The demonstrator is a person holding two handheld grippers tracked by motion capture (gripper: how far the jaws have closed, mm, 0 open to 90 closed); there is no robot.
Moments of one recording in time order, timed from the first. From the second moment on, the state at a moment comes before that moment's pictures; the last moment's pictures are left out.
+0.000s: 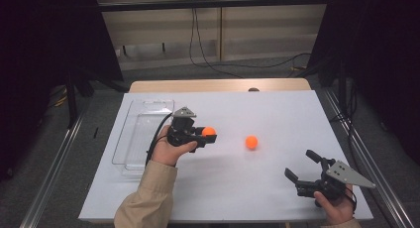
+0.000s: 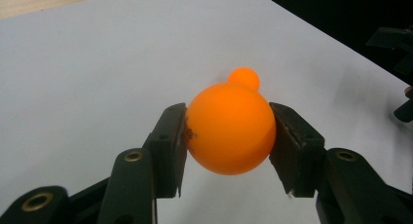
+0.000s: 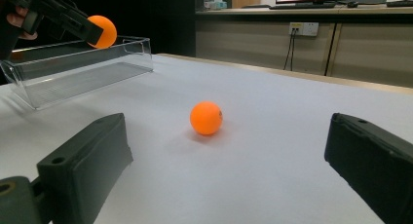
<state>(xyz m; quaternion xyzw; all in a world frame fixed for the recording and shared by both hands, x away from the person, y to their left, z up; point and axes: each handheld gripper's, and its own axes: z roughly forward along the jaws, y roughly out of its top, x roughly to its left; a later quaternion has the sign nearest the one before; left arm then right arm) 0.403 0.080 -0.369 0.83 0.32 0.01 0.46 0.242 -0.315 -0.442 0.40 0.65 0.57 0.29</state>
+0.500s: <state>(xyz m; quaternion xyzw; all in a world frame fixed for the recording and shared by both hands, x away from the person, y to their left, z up) 0.405 0.087 -0.365 0.82 0.33 0.01 0.47 0.243 -0.315 -0.442 0.40 0.65 0.57 0.29</state>
